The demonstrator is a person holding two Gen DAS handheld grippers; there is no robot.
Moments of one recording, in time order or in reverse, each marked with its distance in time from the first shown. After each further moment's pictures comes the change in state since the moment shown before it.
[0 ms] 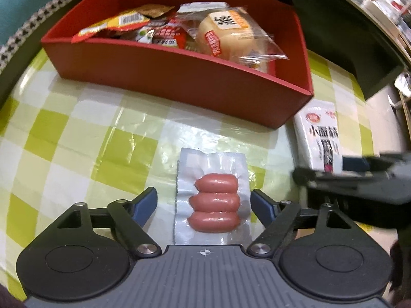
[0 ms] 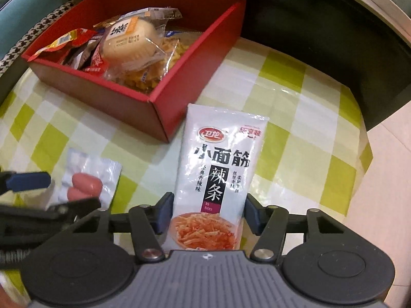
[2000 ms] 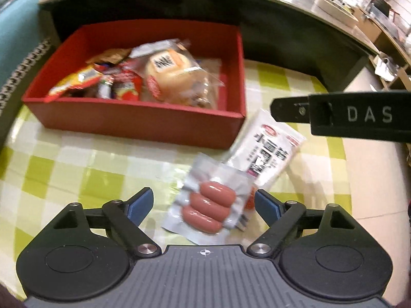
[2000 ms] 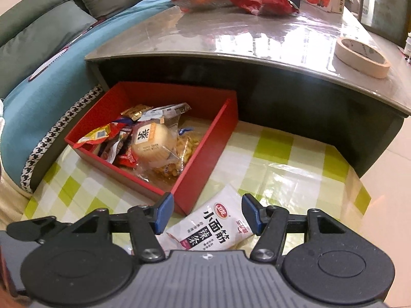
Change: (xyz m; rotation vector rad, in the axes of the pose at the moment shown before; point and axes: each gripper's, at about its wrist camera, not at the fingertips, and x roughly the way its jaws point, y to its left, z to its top) left arm -0.030 -0.052 -0.001 0.165 -0.103 -0.017; right arm -0.071 -0.036 0.024 0.092 -0.283 0.162
